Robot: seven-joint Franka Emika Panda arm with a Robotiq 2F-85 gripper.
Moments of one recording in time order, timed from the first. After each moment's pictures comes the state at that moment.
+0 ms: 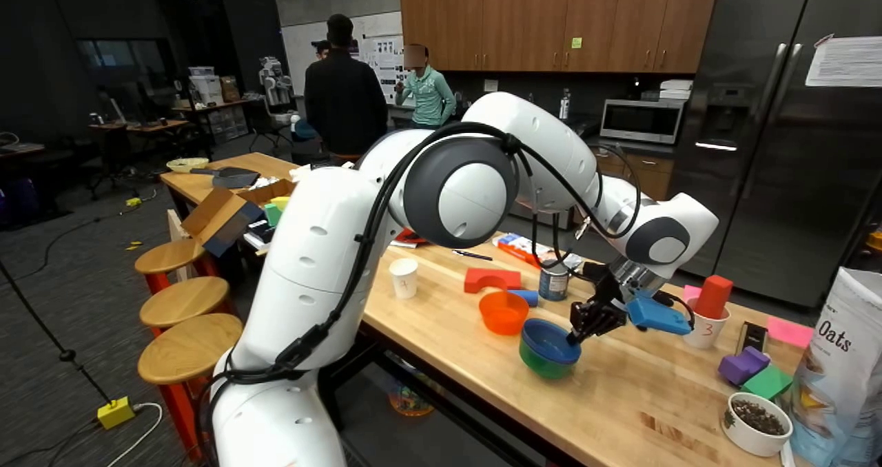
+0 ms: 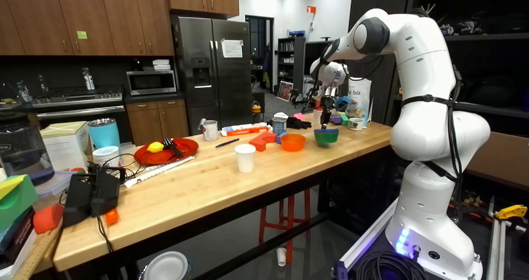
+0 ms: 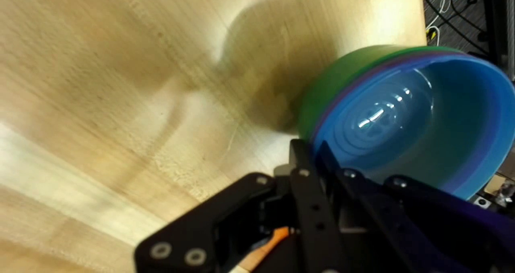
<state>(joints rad) -0.42 0.46 -0.20 -1.69 0.33 1.69 -1.51</state>
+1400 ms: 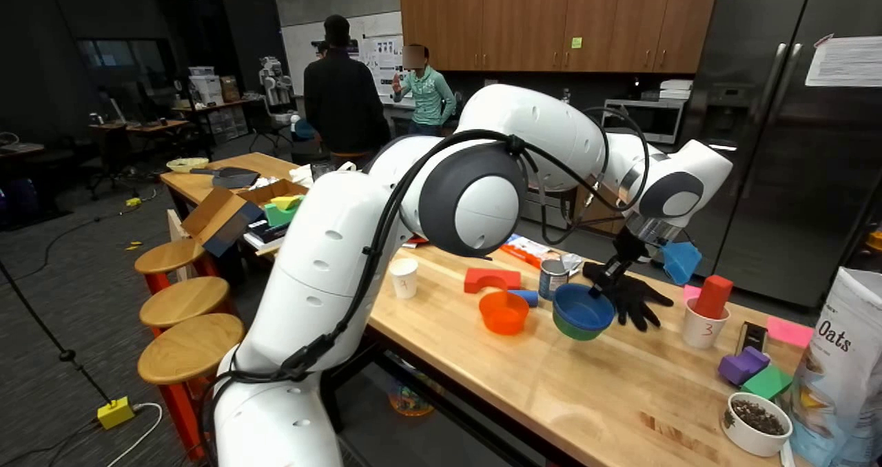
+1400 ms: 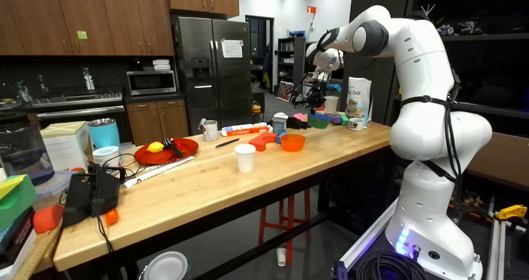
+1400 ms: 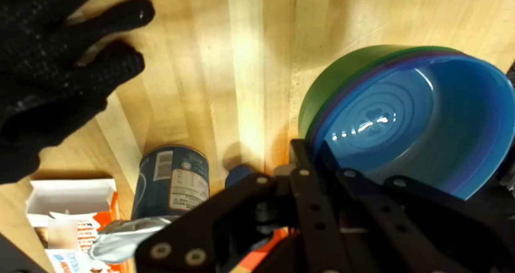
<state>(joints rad) -0.47 0.50 -0.12 -1.44 0.36 1.69 -1.99</state>
